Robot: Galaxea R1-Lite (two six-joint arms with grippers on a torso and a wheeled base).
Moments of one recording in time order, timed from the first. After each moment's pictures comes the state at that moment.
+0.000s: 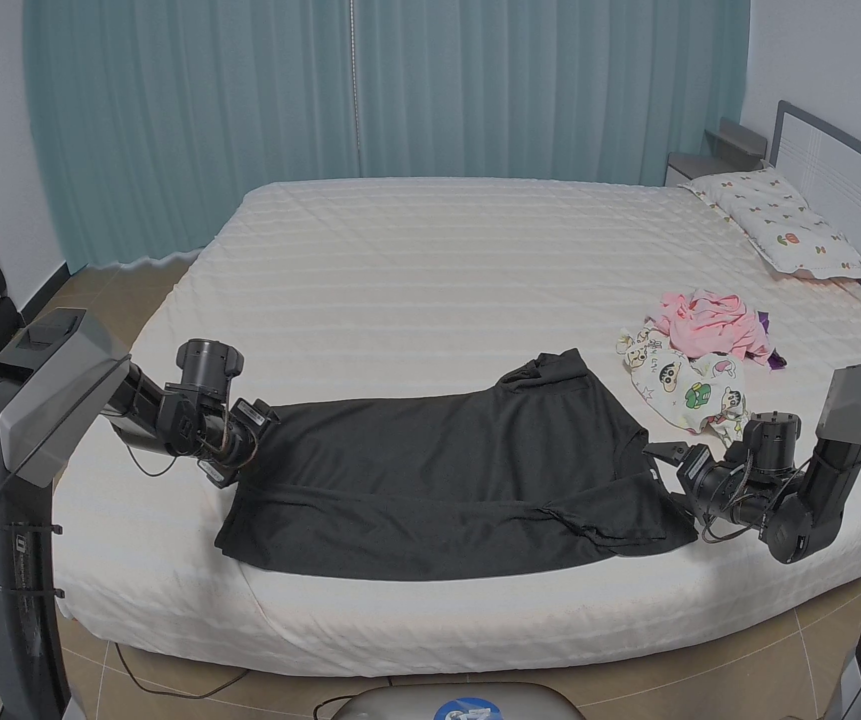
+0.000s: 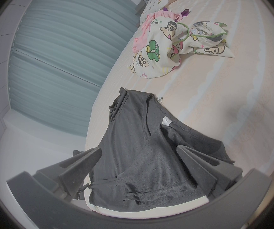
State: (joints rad) left arm -0.09 2.37 -1.33 -0.21 0.01 -1.07; right arm 0.05 2.30 -0.56 -1.25 0.28 0.93
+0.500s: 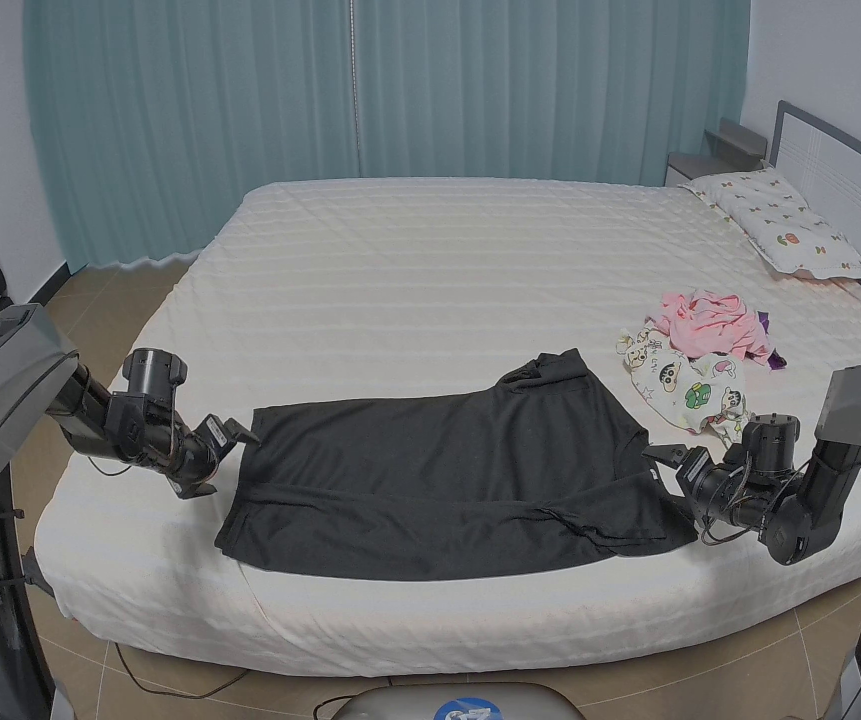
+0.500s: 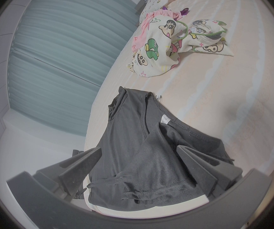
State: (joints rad) left arm 0.02 2.27 -1.12 -0.22 -0.26 -0.67; right arm 0.06 2.30 -0.56 -1.25 0.28 0.93
